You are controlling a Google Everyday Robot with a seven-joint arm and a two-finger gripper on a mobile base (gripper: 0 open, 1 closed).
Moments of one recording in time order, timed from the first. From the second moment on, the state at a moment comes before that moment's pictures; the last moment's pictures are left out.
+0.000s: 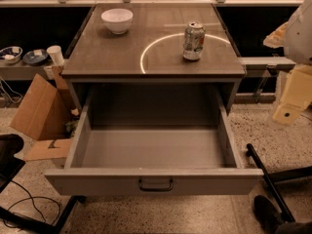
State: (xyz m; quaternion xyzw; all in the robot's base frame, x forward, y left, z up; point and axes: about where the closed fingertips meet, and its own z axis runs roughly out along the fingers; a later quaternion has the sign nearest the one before) arm 0.438 -0.217 0.976 -0.60 0.78 -0.03 0.16
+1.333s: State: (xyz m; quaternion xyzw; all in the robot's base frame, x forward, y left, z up) arm 0.423 -0.183 0.935 -0.60 0.78 -0.04 0.16
